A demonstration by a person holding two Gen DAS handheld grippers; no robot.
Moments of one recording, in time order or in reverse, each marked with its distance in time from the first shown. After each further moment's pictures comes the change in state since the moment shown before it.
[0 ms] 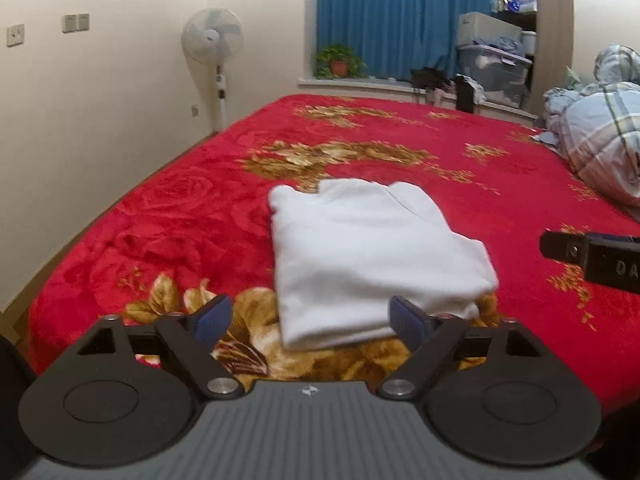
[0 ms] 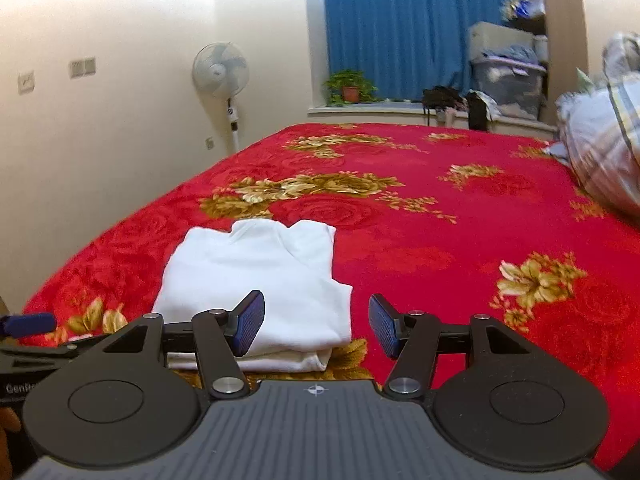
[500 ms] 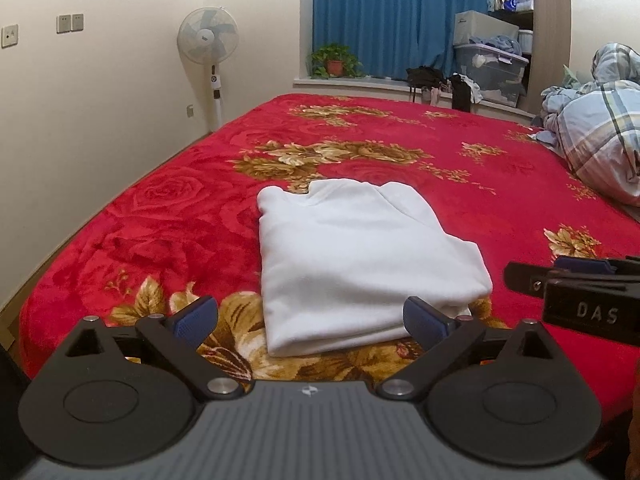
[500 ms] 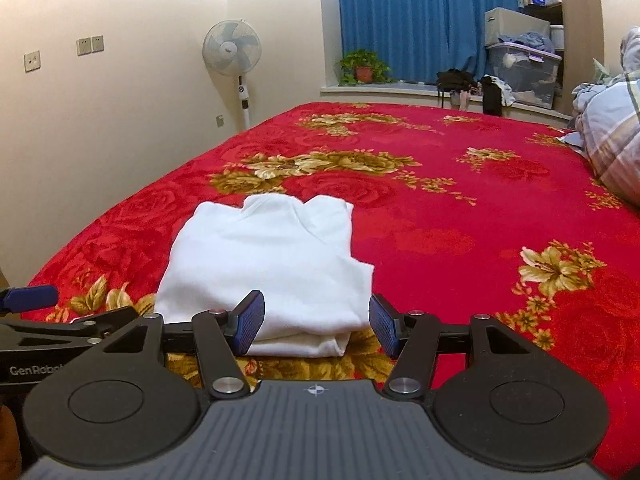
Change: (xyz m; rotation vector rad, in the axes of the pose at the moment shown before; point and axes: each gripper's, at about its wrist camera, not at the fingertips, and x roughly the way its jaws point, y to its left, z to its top) left arm 0.016 -0.008 0.005 0.002 0.007 -0.020; right arm 0.020 0.015 -0.007 -0.012 0.072 0.030
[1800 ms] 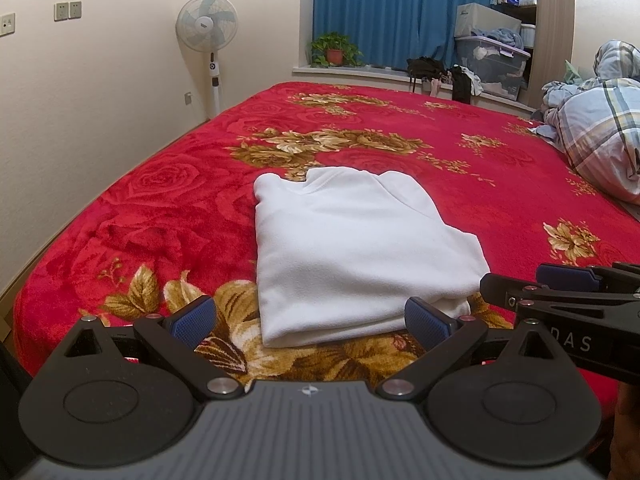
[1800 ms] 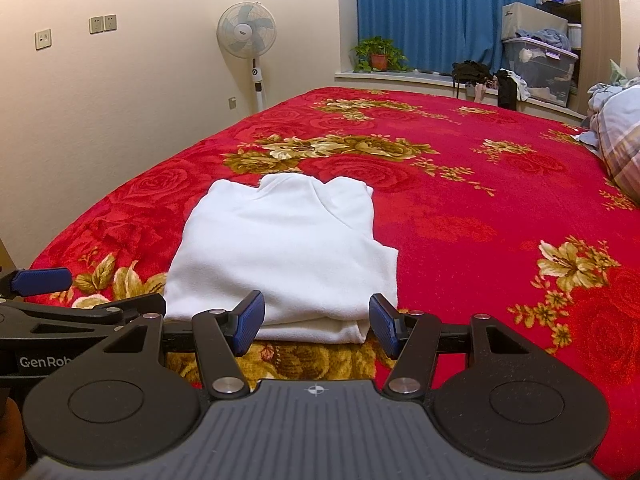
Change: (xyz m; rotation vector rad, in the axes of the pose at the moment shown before) left arm 0.009 -0.001 -0.001 -0.010 0.037 -0.005; right arm 0.009 0.012 -0.005 -0.037 0.037 0.021
